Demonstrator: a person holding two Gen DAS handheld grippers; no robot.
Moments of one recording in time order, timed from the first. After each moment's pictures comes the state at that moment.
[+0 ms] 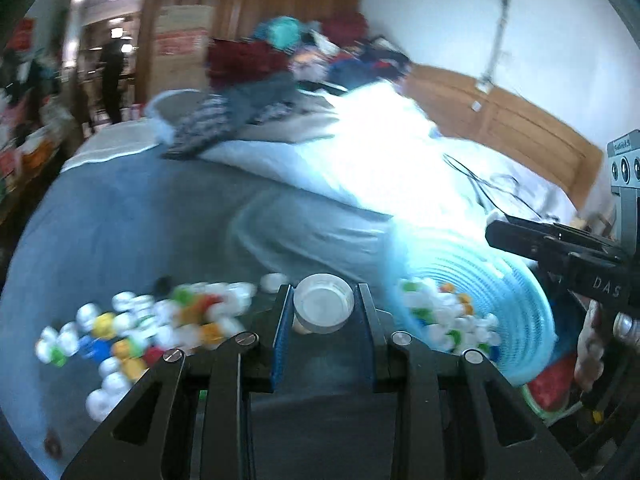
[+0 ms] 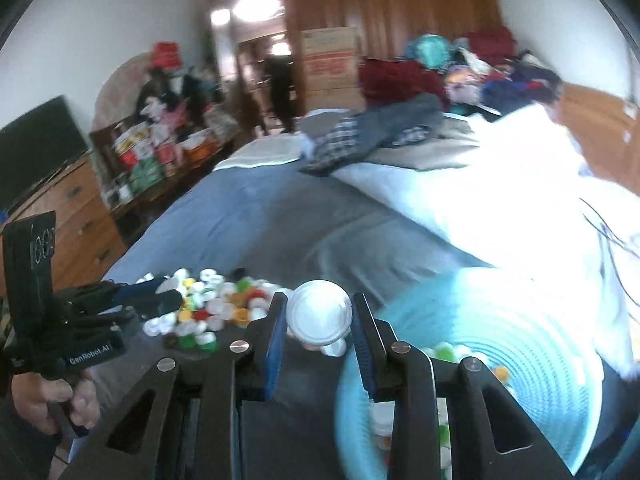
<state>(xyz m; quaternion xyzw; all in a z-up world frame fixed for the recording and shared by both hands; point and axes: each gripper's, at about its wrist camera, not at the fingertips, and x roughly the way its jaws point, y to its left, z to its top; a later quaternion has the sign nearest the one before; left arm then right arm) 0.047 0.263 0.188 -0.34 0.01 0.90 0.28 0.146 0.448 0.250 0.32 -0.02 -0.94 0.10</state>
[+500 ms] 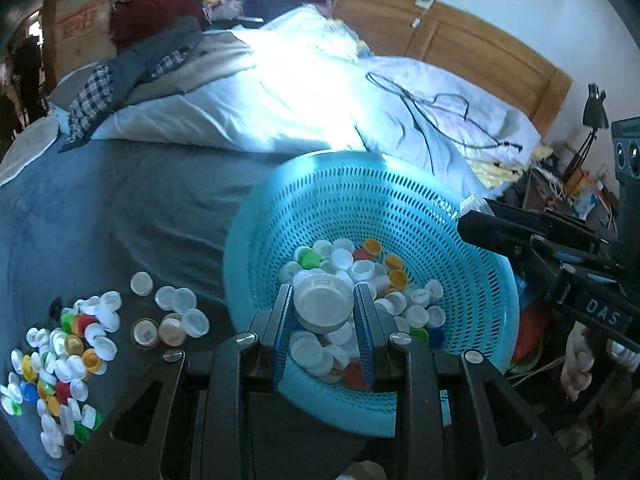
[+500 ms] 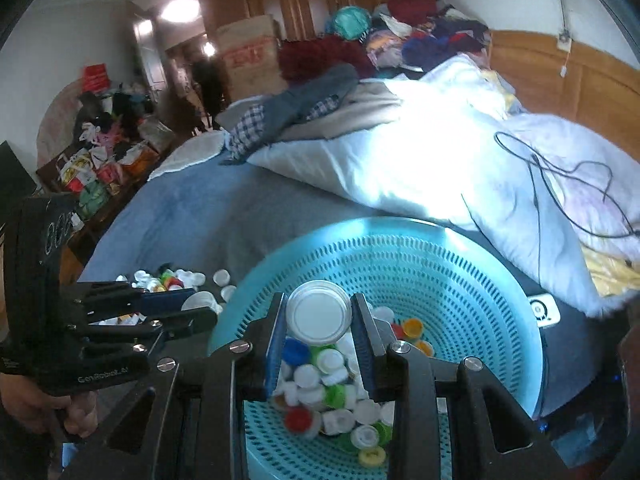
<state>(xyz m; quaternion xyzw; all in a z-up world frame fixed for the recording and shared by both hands) 0.038 0.419 0.178 -0.44 0.09 0.82 0.37 0.160 0.572 0.234 0.36 -0.08 -0.93 0.02</state>
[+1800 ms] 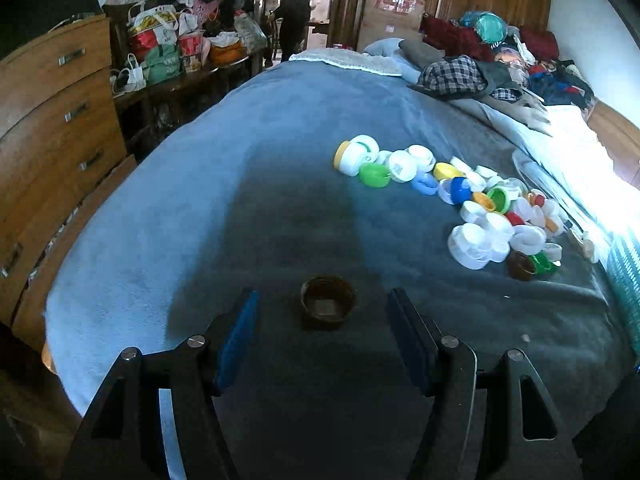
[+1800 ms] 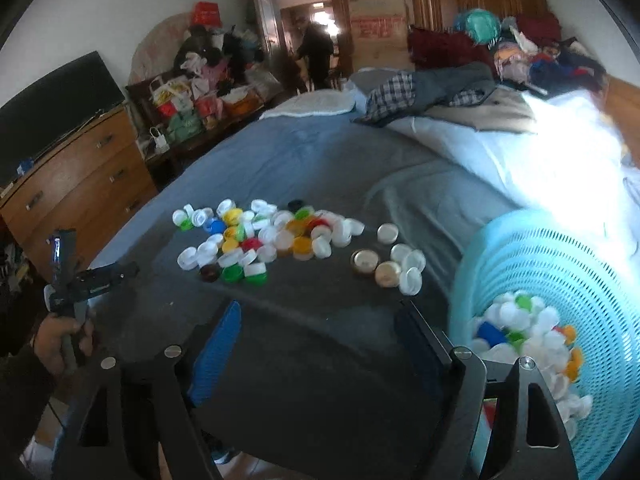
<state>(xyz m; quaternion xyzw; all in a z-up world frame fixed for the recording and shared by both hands) 0.091 -0.054 0.015 -0.40 -0.08 0.91 -0.03 0.164 0.356 0.165 0.37 0.01 -0.91 0.19</state>
